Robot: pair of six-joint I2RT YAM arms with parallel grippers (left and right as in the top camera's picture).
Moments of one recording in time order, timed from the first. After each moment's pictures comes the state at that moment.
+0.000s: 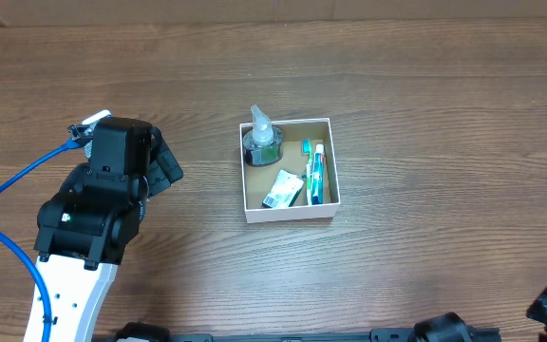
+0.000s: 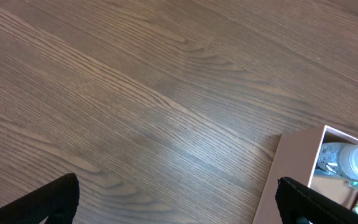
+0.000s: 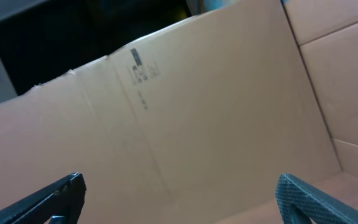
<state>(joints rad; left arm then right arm) -0.20 1.12 1.24 -1.08 -0.34 -0.63 0.28 0.13 1.09 -0.64 0.40 0.30</state>
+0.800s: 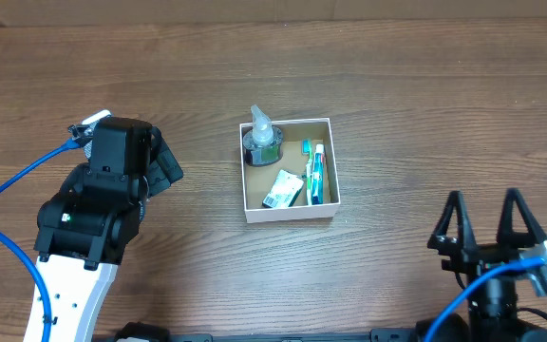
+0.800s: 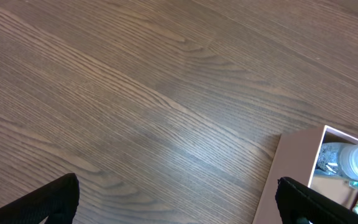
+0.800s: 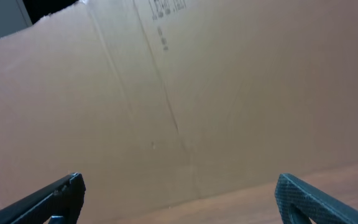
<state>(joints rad) -0.20 1.12 1.24 -1.08 -0.34 -0.63 0.21 0.02 0.46 -0.18 0.17 0.31</state>
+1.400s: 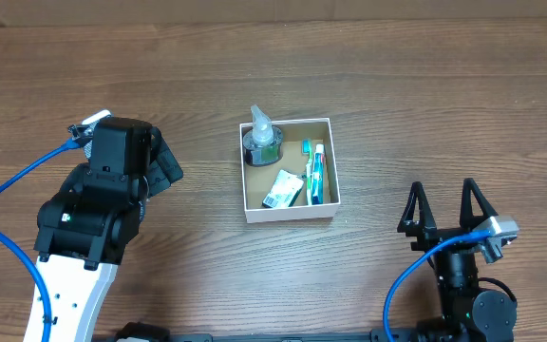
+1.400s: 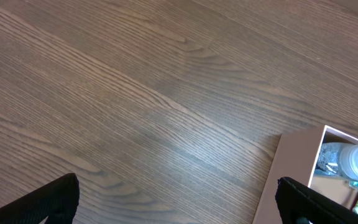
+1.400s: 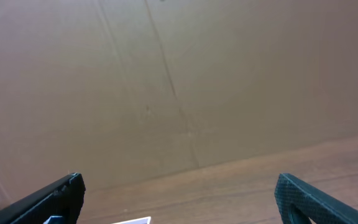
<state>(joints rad) -0.20 1.12 1.24 -1.08 -0.34 -0.63 0.17 0.01 0.14 0.09 0.08 0.31</state>
